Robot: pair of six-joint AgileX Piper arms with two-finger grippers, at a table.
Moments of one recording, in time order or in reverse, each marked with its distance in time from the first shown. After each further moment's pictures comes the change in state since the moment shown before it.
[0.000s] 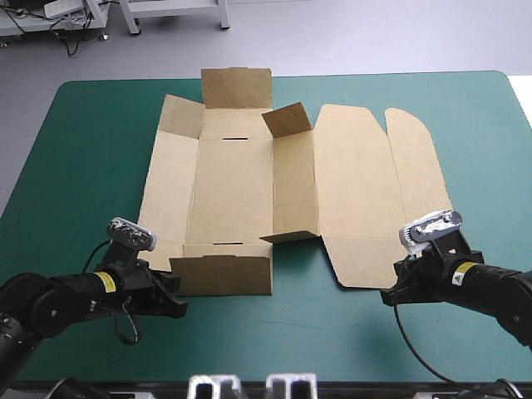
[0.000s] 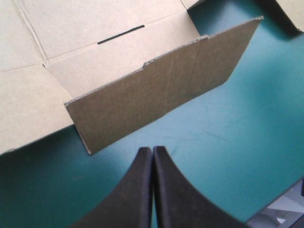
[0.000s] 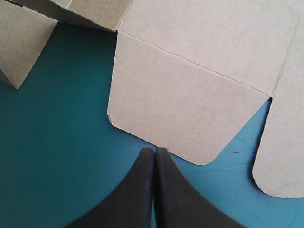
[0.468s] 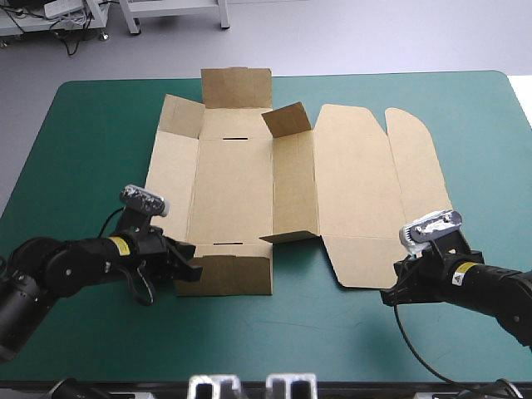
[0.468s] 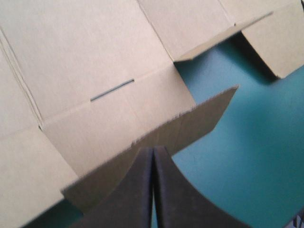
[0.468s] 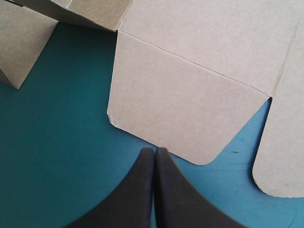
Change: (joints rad) left arm 0.000 0.165 -0.165 -0.044 -0.058 0.045; right arm 0.000 0.000 0.000 0.000 0.001 0.000
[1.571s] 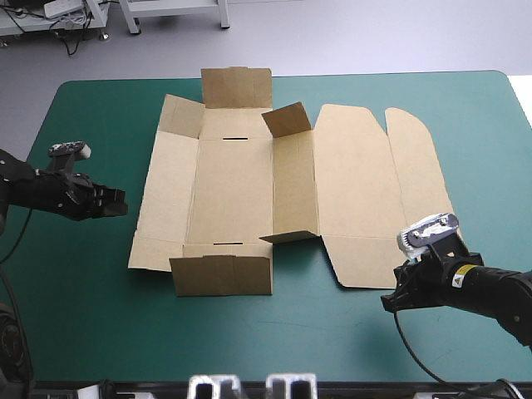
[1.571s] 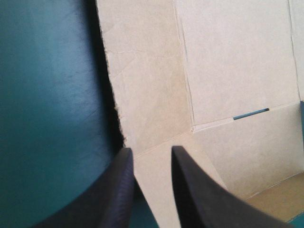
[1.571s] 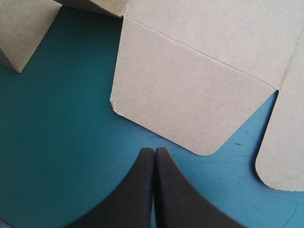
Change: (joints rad) left arm 0.774 0.501 -0.293 -0.243 0.338 0.460; right arm 0.000 0.000 0.000 0.007 0.037 -0.041
